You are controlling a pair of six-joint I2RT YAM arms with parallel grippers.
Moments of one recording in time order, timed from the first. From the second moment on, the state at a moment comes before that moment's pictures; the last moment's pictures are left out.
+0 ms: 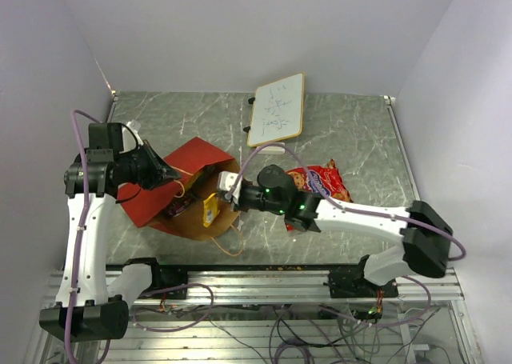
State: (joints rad) left arm 0.04 1.00 1.24 -1.11 0.52 -0.62; right arm 1.10 1.50 0.93 0.36 -0.21 -0.42
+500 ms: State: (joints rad) left arm 0.04 1.02 1.17 -1.04 0.49 -0.68; right arm 1.10 1.04 1.04 -0.15 0.10 -0.15
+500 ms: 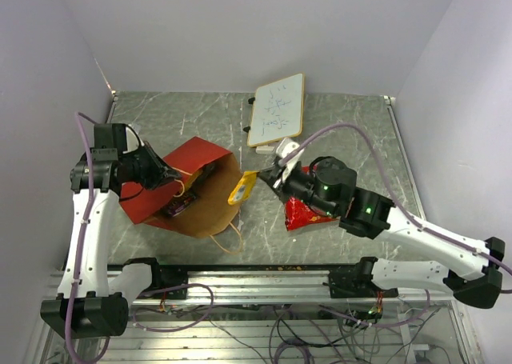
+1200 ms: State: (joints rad) left arm 0.04 1.04 1.23 -1.04 0.43 -0.67; right arm 0.54 1.15 1.05 -0.36 0.66 0.18
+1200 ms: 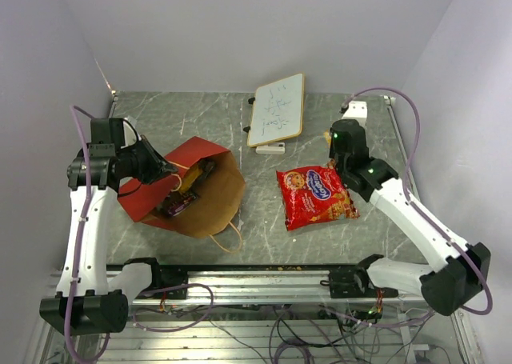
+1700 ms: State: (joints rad) left arm 0.04 1.08 1.27 -1.07 0.45 -0.61; right arm 0.07 1.35 0.85 -0.12 0.66 0.03
